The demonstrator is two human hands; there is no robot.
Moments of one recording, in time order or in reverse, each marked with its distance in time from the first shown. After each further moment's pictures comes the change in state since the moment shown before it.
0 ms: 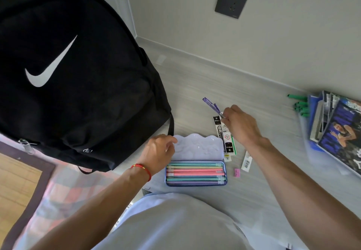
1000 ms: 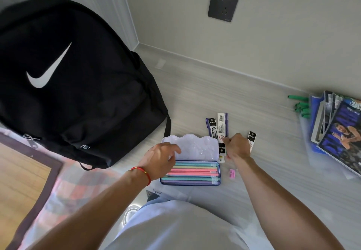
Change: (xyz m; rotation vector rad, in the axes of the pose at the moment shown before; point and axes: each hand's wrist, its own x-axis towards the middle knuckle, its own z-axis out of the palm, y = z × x) left_hand -0.021 0.031 0.005 0.169 -0.141 0.071; right_hand -0.033 0.022 0.076 0.443 -0.154 0.622
